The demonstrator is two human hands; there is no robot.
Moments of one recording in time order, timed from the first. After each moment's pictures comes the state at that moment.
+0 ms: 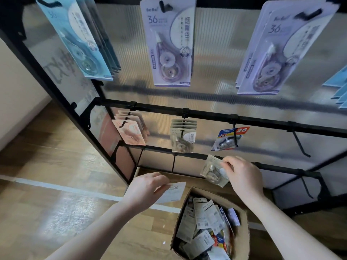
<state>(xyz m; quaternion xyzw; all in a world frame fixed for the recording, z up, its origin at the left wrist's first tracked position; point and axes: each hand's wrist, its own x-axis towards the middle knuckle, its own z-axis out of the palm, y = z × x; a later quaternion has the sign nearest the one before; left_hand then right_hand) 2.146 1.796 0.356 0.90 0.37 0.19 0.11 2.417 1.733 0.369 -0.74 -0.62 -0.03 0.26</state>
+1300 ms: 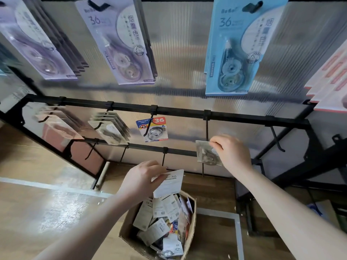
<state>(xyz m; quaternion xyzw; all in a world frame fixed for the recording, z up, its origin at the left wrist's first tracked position) 2.387 1.708 0.375 0.89 0.38 0.18 0.18 2.655 1.680 0.383 -0.71 -0.66 0.01 0.26</state>
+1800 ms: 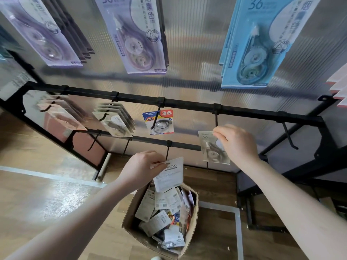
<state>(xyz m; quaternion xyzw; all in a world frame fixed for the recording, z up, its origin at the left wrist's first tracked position) 2.373 1.725 0.388 0.85 0.43 0.16 0.26 2.642 1.693 0.393 -0.67 -0.69 -0.04 0.27</state>
